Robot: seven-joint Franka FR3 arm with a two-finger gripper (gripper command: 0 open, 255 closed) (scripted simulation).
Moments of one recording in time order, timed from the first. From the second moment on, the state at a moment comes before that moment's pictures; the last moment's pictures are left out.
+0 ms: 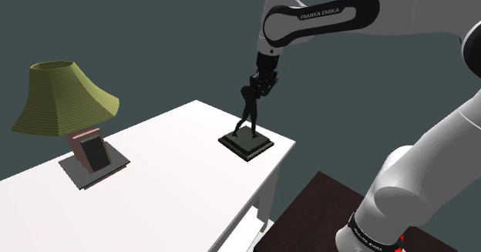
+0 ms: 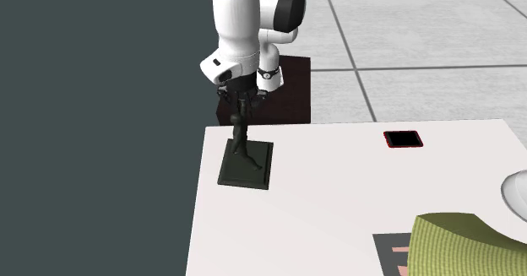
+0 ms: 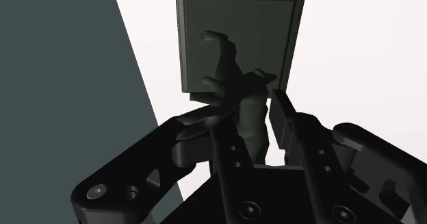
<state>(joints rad) -0.02 -0.28 -0.02 -2.10 -0.02 1.92 -0.01</state>
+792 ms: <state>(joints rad) -0.02 -0.27 -0.02 -1.93 -0.02 1.76 -0.02</state>
